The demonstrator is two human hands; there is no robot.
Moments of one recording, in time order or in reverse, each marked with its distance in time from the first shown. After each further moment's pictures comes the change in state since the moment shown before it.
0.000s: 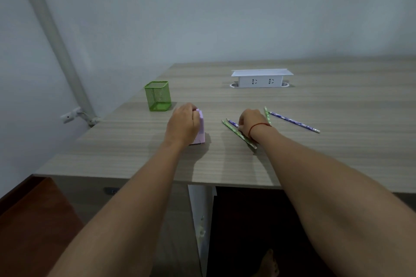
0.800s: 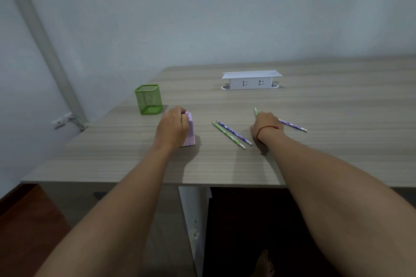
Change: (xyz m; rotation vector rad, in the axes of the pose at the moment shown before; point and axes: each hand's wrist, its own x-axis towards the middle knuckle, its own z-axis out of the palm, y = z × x) left_hand -0.004 0.002 -0.001 -0.005 -0.017 -0.015; right_hand -0.022 0.038 -0.024 -0.118 0.091 0.259
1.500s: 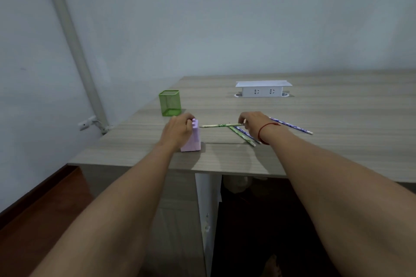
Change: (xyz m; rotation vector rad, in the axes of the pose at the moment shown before) left_hand -0.032 0.000 -0.057 0.025 -0.137 -0.076; right_hand -0.053 -0.027 -0.033 0.005 -0.065 -0.525
